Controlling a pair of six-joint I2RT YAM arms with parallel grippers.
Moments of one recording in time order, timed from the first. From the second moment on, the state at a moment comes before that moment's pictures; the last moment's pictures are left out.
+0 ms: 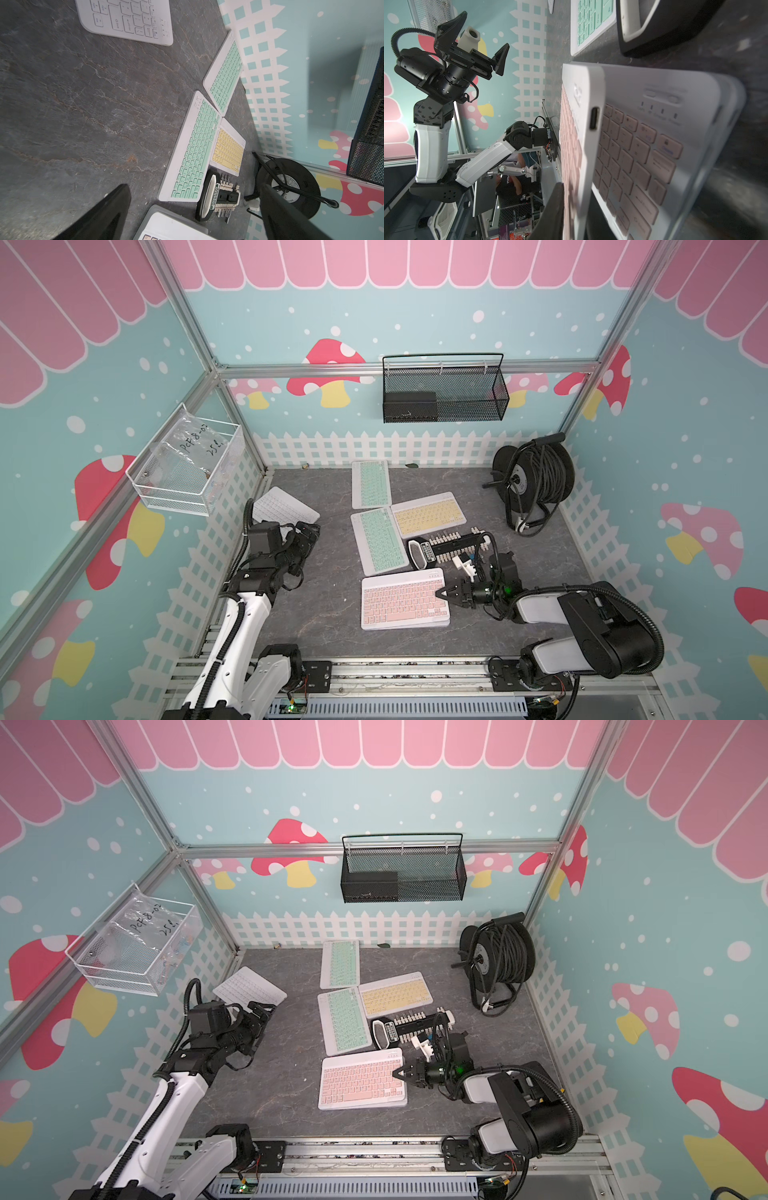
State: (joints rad) left arm 0.07 0.91 0.70 -0.47 0.29 -1.04; right arm 0.32 1.42 0.24 0.53 -1.06 0.81
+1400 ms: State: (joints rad) left arm 0.07 0.90 0.66 -0.45 0.29 -1.04; right arm 0.29 1.39 0.31 0.12 -0.91 0.55
